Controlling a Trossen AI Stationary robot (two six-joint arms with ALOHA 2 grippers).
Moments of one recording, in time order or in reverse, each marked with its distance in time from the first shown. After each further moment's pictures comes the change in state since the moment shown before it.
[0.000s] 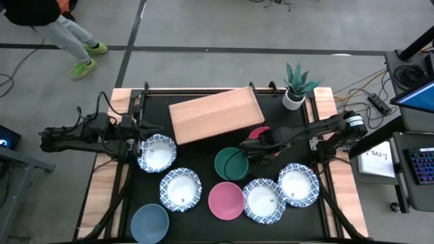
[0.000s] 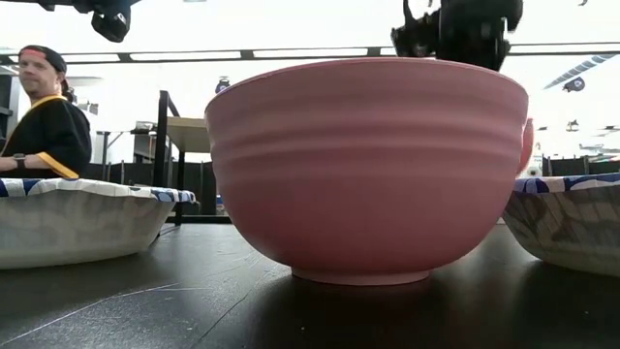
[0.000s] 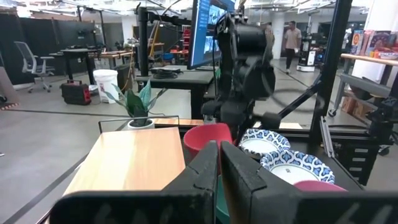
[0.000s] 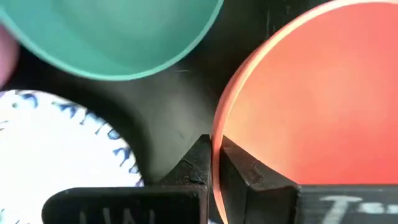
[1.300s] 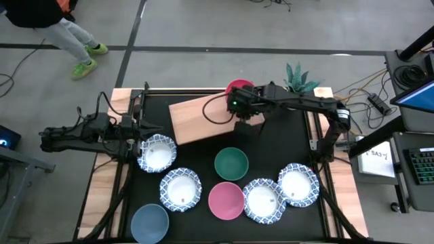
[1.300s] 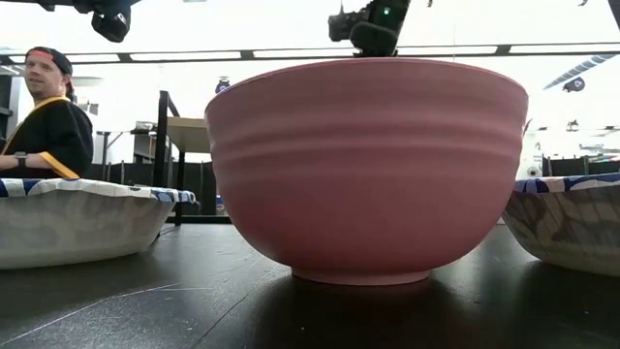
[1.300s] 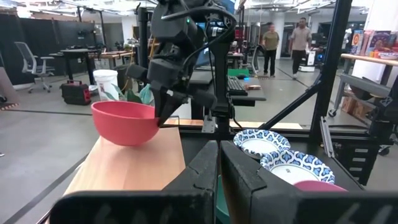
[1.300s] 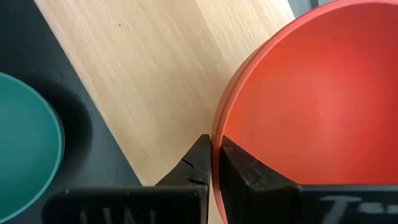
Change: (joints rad) left arm 0.000 0.000 0.000 0.000 0.000 0.000; right arm -0.369 0.137 0.413 0.066 0.202 -0.638
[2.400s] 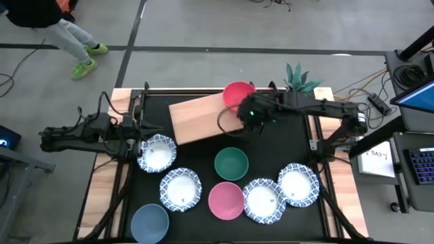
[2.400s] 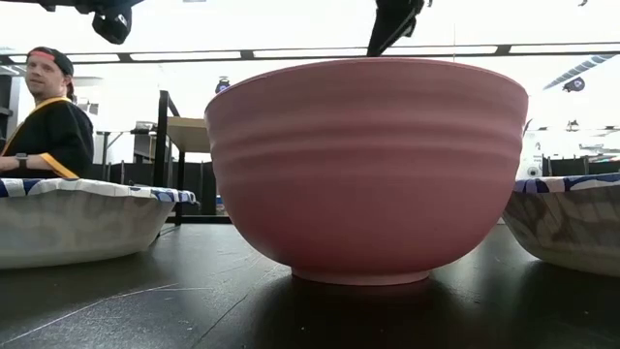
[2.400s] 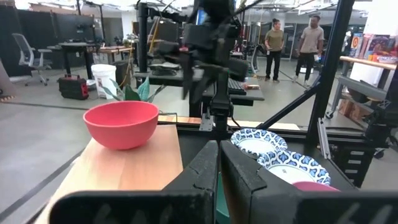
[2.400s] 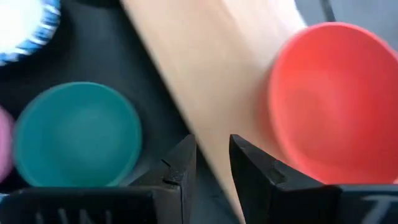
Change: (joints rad) left arm 0.000 0.012 0.000 0.002 0.000 -0.038; right arm 0.150 -0.173 -0.056 -0.005 -0.052 0.163
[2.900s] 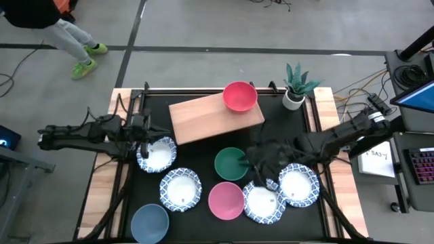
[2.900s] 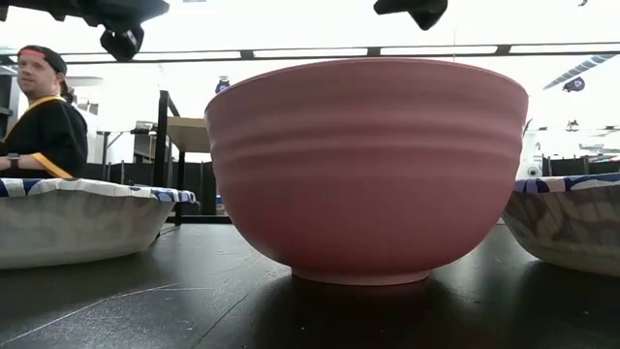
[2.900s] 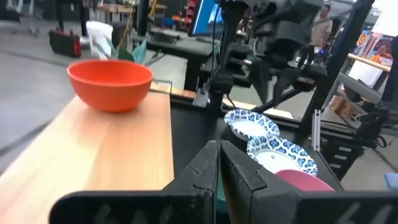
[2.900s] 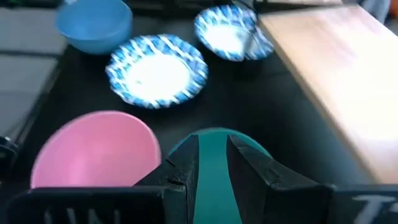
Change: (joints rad) left arm 0.000 0.104 -0.011 -0.001 0.001 -0.164; right arm 0.397 -0.252 -0.642 0.815 0.074 0.099
